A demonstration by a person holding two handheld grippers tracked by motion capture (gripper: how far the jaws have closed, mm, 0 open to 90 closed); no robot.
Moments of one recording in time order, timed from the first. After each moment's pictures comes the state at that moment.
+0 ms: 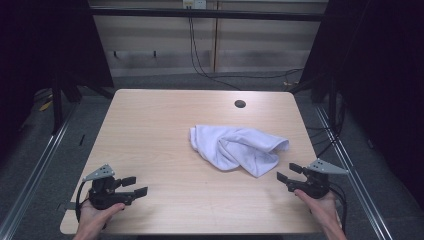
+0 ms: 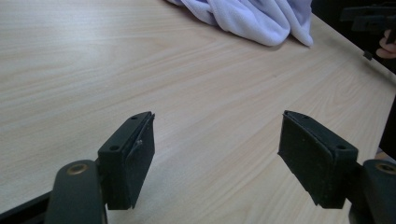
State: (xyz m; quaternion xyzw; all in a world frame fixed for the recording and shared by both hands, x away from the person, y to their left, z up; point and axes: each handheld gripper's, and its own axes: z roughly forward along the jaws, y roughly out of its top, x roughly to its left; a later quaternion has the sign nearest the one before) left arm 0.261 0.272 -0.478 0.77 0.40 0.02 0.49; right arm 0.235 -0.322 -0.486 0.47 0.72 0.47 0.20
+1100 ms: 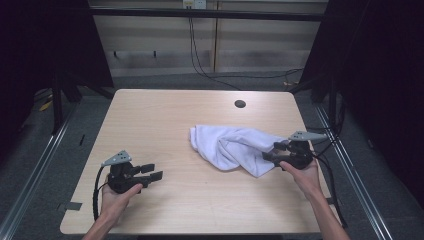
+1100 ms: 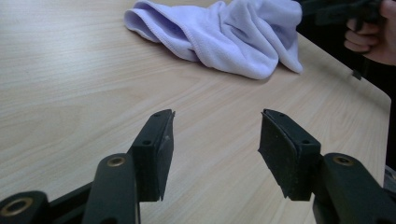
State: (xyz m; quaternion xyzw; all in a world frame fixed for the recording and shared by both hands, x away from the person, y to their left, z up) left arm 0.294 0.232 -0.470 0.77 0.37 0.02 0.52; right arm 0.317 -0.295 -0.455 0.44 0.76 0.45 0.14
